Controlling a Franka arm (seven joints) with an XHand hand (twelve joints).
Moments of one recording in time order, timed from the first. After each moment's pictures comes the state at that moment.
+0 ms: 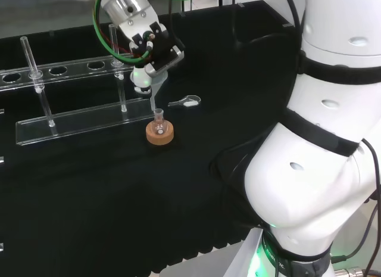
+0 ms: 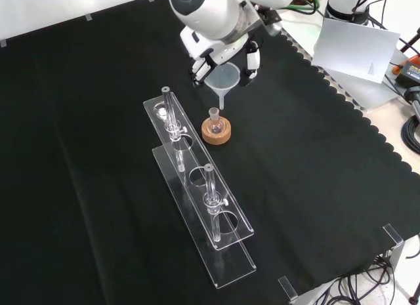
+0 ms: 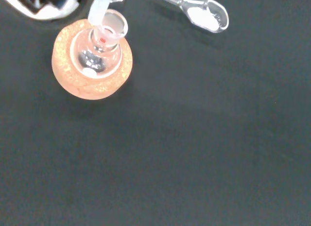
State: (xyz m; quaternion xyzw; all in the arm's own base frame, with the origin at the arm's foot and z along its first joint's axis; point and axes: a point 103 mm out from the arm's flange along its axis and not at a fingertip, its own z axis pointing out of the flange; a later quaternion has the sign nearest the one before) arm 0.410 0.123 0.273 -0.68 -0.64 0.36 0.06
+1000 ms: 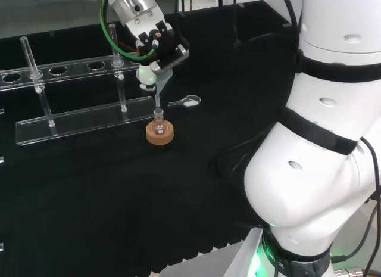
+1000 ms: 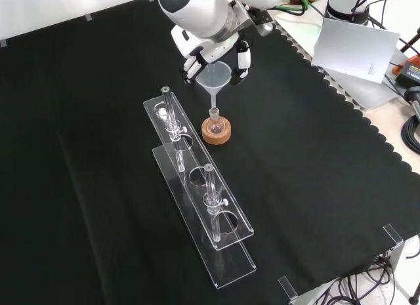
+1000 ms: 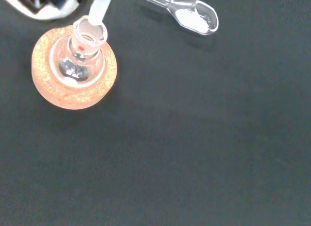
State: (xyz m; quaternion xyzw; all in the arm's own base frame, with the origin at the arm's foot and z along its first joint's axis) arm 0.422 0.108 0.271 -0.69 -0.63 0.35 0.06
